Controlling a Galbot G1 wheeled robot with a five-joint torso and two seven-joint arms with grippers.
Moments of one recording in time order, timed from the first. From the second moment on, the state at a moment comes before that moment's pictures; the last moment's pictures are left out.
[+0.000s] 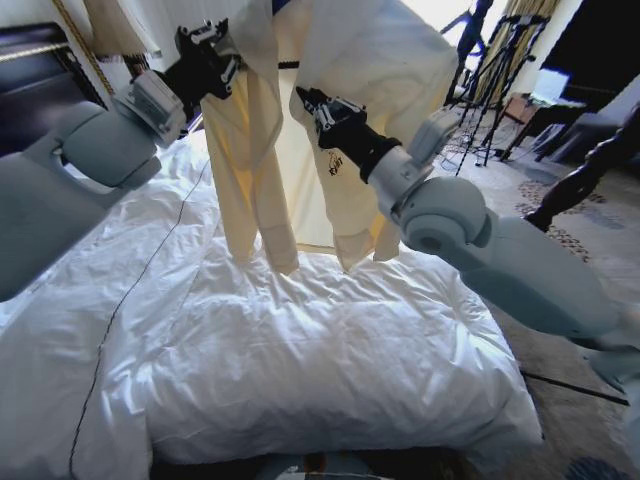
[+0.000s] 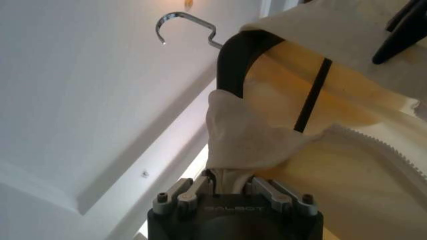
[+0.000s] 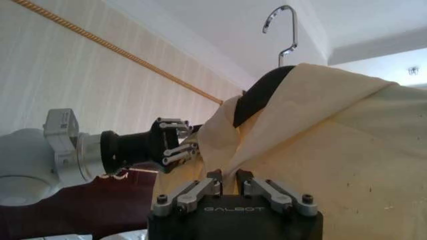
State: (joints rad) left arm -0.42 -0.45 0.47 -1.84 -0.38 0.10 -0.07; right arm 0.18 0.78 -0.40 2.08 1.09 -0.13 0.26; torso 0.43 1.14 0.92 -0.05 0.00
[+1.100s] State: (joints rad) left arm -0.39 -0.45 0.42 -1.83 -0.38 0.10 -0.07; right arm -0.08 0.38 -0.05 2.22 1.09 0.00 0.04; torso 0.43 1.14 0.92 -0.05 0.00
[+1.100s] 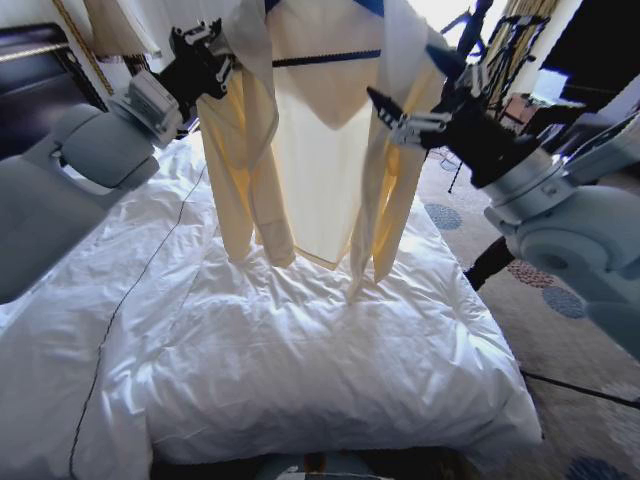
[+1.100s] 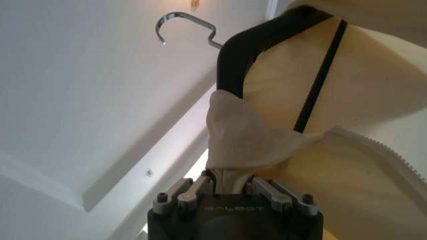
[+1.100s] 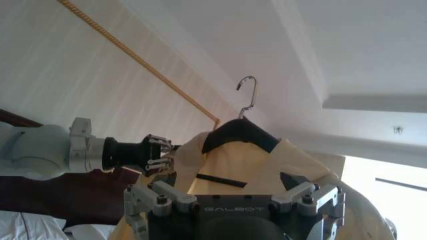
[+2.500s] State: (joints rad) left arm -0.45 -0.55 0.51 -1.81 -0.31 0.07 -0.06; right arm -0.06 0.29 0.02 2.12 0.74 -0.21 0.21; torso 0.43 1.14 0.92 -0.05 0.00
